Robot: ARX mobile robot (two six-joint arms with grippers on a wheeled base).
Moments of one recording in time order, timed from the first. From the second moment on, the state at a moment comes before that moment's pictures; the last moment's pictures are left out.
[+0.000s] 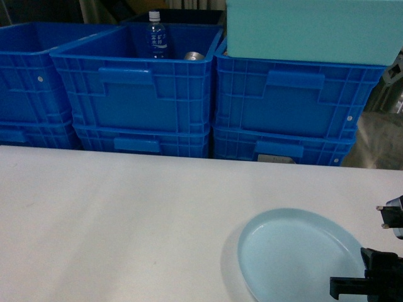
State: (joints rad) left arm 0.00 0.01 0.01 0.00 0.00 0.00; right arm 0.19 2.22 0.42 1.29 0.17 0.10
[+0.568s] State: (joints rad) left arm 0.00 0.01 0.01 0.00 0.00 0.00; right arm -0.04 1.74 0.15 1.28 -0.01 -0.04
